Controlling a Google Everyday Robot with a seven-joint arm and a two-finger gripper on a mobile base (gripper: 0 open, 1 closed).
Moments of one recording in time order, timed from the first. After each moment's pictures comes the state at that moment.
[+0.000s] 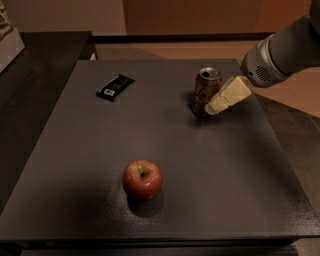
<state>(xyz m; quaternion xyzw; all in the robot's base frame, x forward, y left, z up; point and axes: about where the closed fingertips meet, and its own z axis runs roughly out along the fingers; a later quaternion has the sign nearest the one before) 0.571 -0.169 0.919 -0.45 0.82 0.08 0.34</state>
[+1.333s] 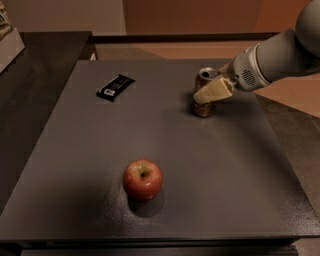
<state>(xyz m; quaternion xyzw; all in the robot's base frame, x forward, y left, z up) 0.590 -0.134 0.902 -0.43 0.81 0.16 0.37</state>
